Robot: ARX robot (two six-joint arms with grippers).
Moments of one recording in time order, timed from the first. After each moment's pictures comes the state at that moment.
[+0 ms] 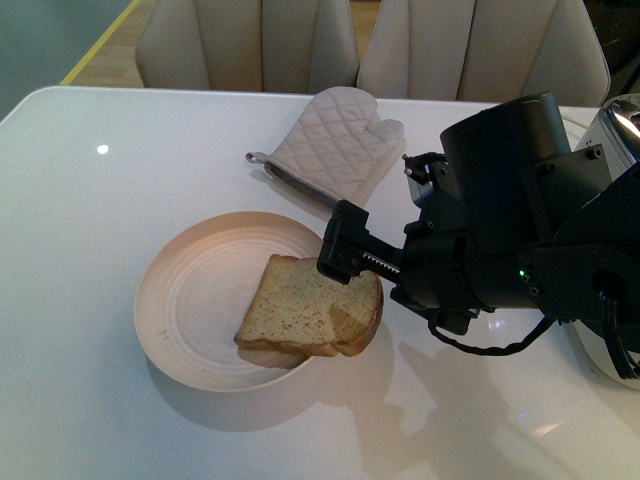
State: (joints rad) left arm 0.00 0.01 0.01 0.00 0.00 -0.01; right arm 0.46 2.19 0.86 0.52 -0.20 0.70
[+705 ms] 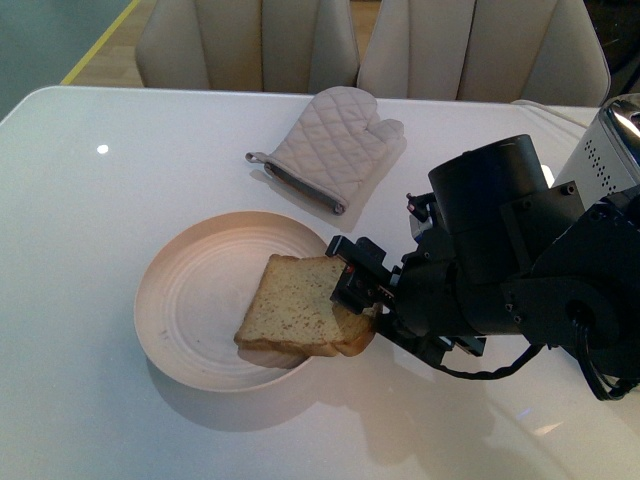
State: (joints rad) left arm 0.00 0.01 0.01 0.00 0.00 -0.01; right arm 0.46 2.27 0.87 0.53 -0.25 0.88
